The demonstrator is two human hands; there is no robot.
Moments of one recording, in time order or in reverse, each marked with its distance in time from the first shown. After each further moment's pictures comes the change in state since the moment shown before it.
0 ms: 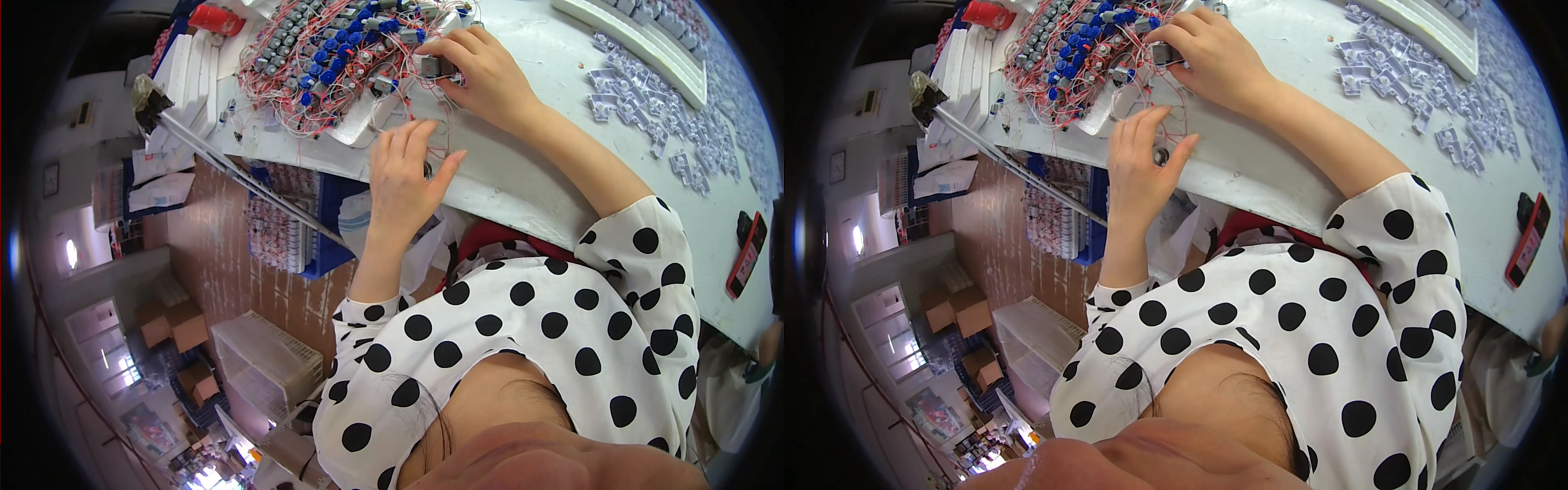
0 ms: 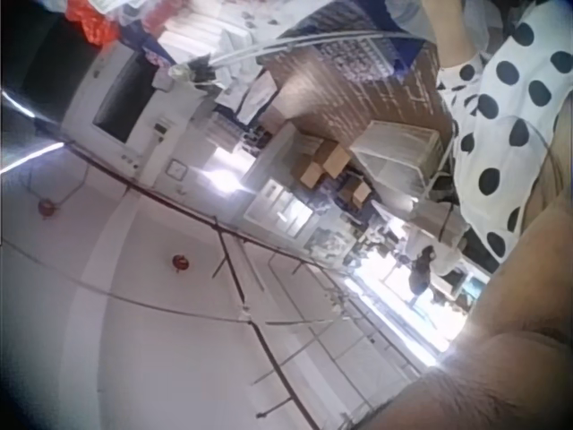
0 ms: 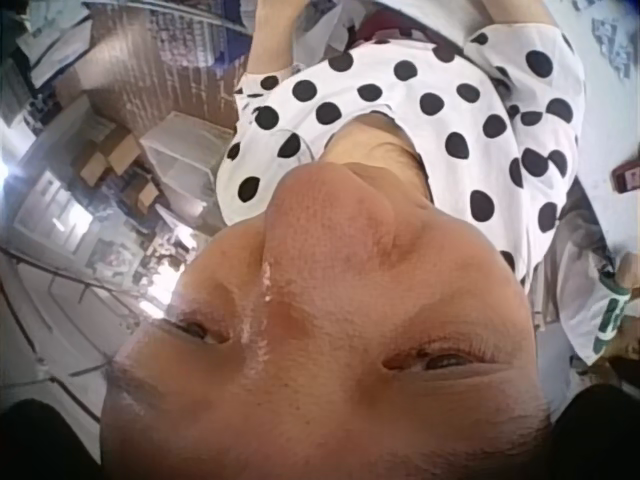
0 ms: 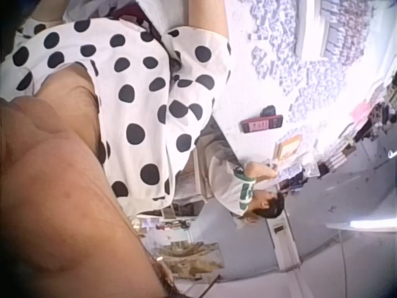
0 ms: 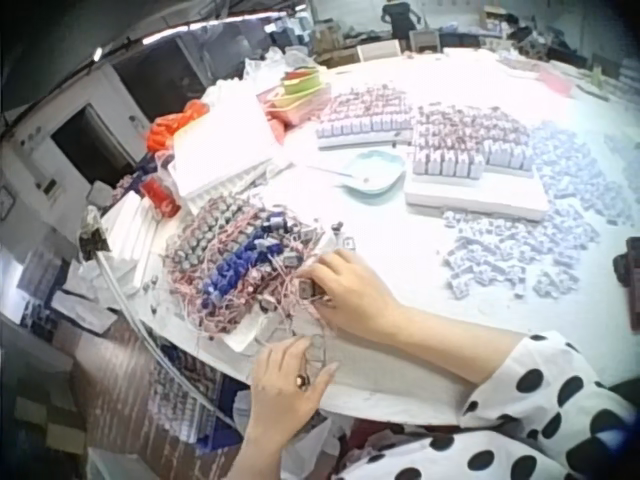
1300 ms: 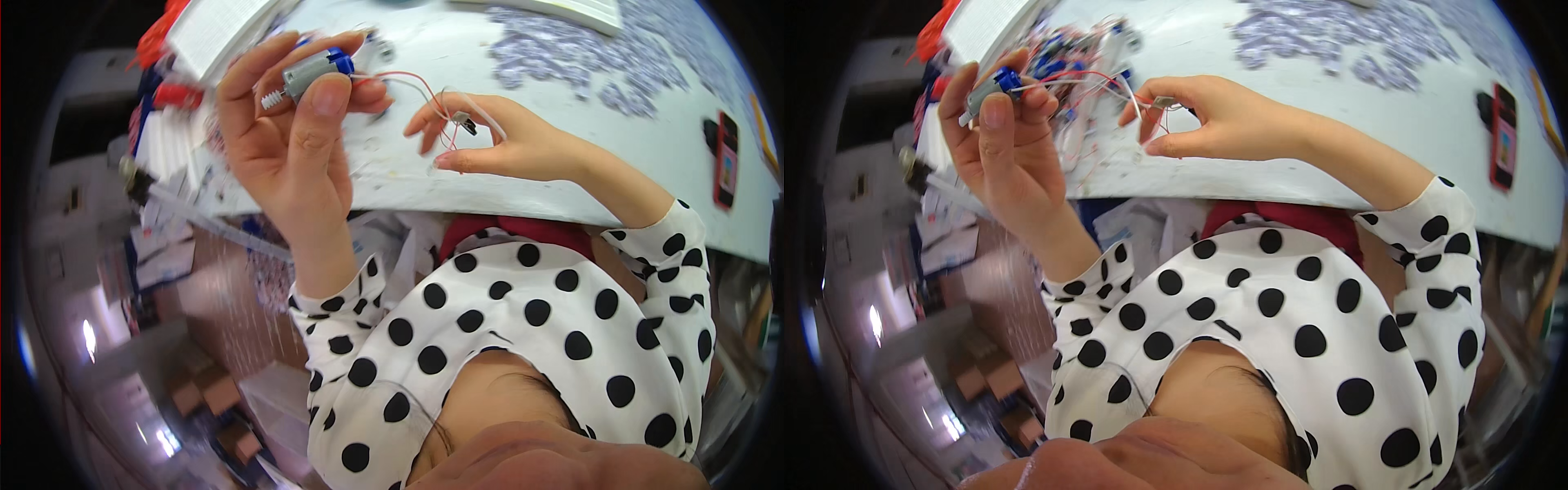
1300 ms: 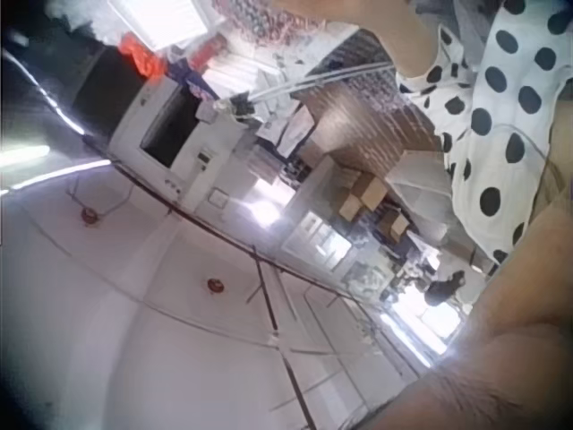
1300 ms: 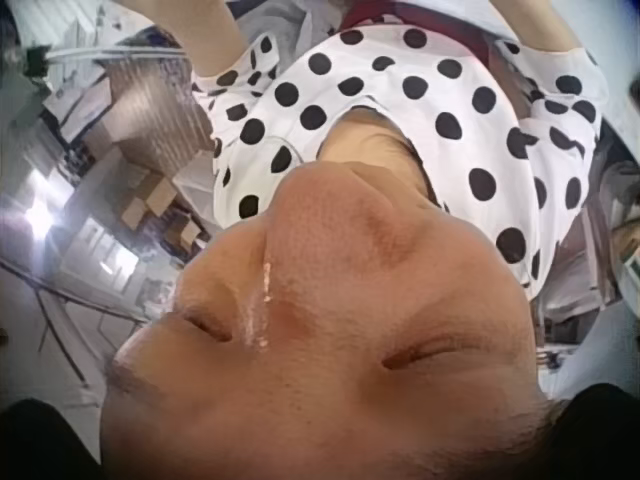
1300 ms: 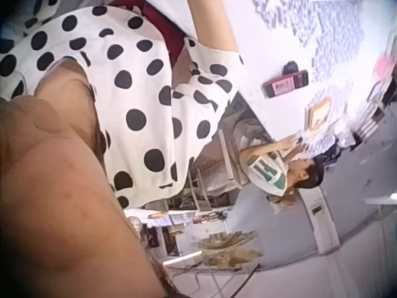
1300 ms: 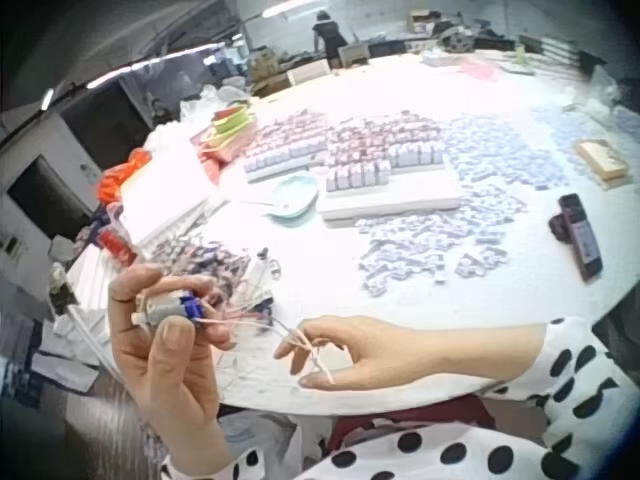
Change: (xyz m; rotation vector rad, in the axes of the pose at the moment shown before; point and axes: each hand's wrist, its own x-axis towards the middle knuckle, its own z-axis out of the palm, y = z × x) left_hand 0.098 0.099 -0.049 -1.381 0.035 0.109; right_hand -0.043 -0.068 -0.160 0.814 -0.399 0.470
